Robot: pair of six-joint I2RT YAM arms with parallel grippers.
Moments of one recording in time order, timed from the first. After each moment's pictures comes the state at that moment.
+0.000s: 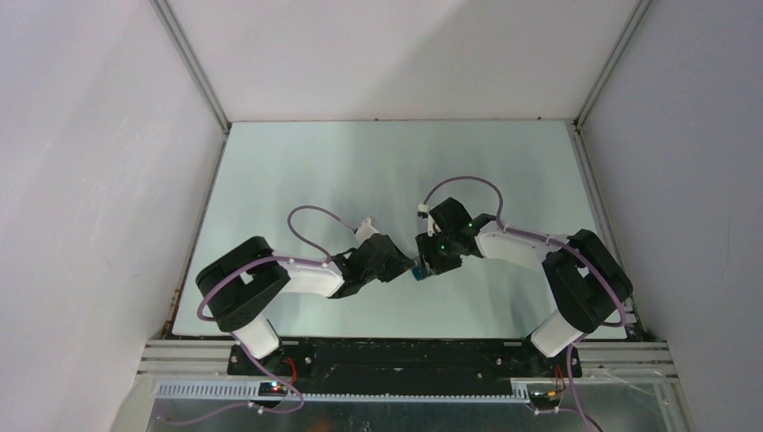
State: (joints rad) left arm -0.93 1.64 0.62 0.33 -0.17 -1.29; right arm 0.67 1.59 0.89 -0.42 -0.23 0.32
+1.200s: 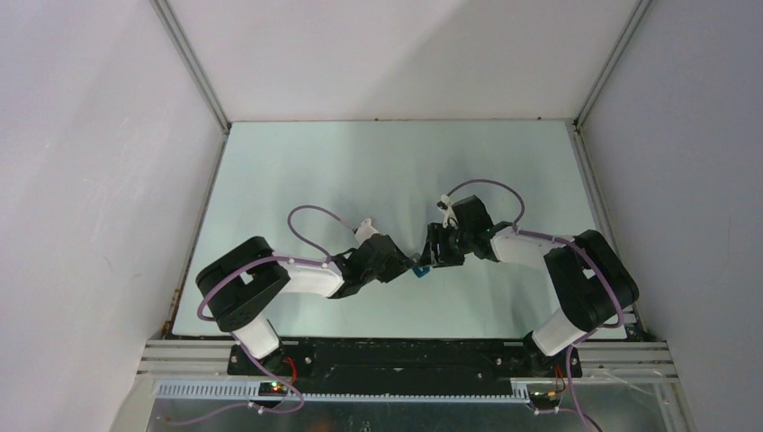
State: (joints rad) left arm -0.93 1.64 0.62 0.33 -0.18 -1.29; right arm 0.52 1.58 0.74 -0.10 -0.43 0.49
